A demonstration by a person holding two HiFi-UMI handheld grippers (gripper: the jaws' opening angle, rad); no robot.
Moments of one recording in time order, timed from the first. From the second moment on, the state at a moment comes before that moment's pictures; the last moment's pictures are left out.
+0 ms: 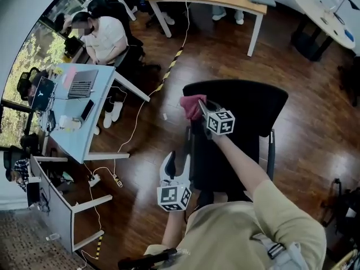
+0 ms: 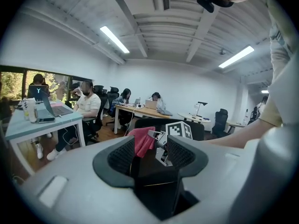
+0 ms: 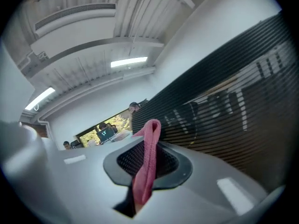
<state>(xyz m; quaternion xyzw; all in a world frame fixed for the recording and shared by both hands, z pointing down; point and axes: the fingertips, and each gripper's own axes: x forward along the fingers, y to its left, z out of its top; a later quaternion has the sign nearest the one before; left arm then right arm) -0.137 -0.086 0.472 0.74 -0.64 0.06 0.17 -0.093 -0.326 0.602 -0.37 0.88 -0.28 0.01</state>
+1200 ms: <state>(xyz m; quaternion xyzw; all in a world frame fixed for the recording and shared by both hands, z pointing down) -0.132 -0.084 0.484 0.75 -0.64 0.08 0.18 -0.138 -0.301 0.631 -0.30 0.91 -0.28 -0.05</state>
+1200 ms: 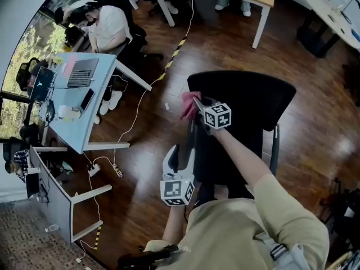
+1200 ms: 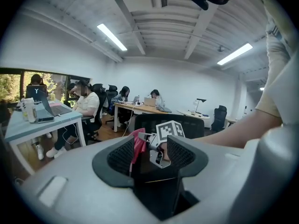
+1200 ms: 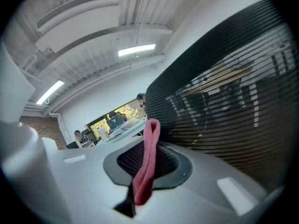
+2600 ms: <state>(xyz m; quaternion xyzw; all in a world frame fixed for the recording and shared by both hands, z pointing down) -0.130 -0.085 0.500 0.75 -0.62 0.10 0.20 -0.053 -0.307 0.666 -0.40 0.87 -0.26 -0.07</state>
